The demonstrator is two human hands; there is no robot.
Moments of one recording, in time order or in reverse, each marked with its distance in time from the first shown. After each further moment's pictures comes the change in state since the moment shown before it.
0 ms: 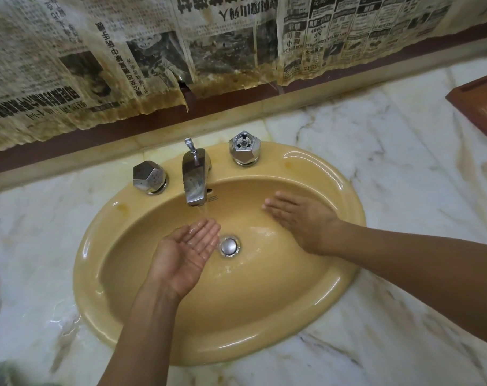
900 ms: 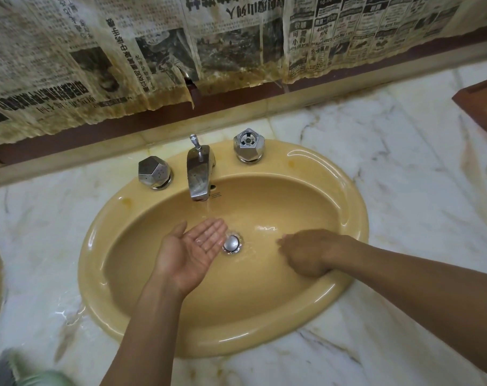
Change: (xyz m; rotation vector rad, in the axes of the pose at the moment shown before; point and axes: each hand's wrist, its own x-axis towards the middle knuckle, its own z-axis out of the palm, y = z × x) left_hand 0.002 -0.006 -0.003 -0.023 -0.054 -0.030; right_hand -0.014 -0.030 0.002 0.745 -0.177 -0.063
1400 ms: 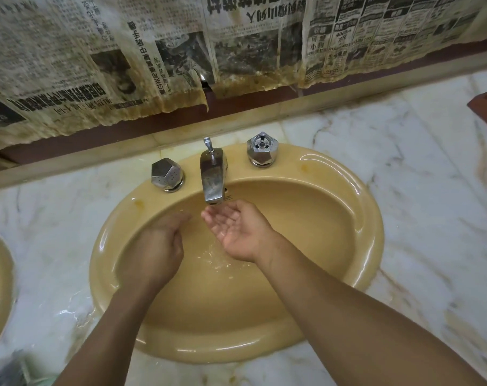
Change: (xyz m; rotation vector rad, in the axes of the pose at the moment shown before) left_hand -0.006 0.052 -0.052 1.804 0.257 1.091; right_hand 0.050 -0.114 -0.087 2.815 0.082 -0.150
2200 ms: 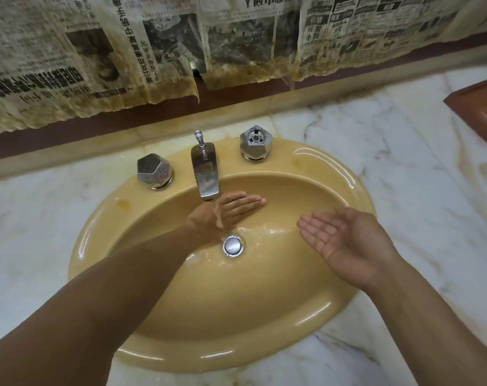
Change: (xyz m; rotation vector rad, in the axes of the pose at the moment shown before) left_hand 0.109 -0.004 0.138 0.574 -0.194 1.159; right_hand -0.117 -0.060 -0.077 -0.073 0.337 -0.411
